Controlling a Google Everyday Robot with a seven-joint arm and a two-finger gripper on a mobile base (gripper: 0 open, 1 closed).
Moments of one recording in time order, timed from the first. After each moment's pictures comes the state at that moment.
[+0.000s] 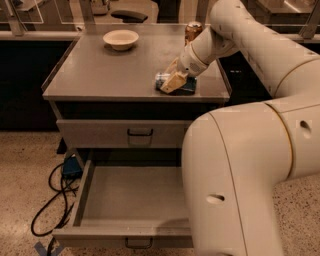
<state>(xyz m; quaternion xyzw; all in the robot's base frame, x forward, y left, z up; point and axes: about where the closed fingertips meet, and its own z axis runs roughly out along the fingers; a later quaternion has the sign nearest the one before) 0.740 -0.035 0.826 -0.64 0.69 0.17 0.30</state>
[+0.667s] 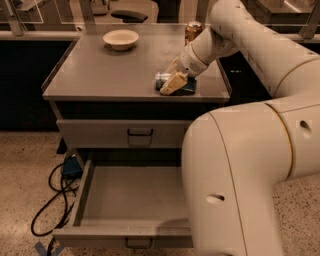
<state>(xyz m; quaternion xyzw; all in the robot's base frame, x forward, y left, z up) 0.740 -0.035 0.826 -0.64 0.69 0.17 0.30</state>
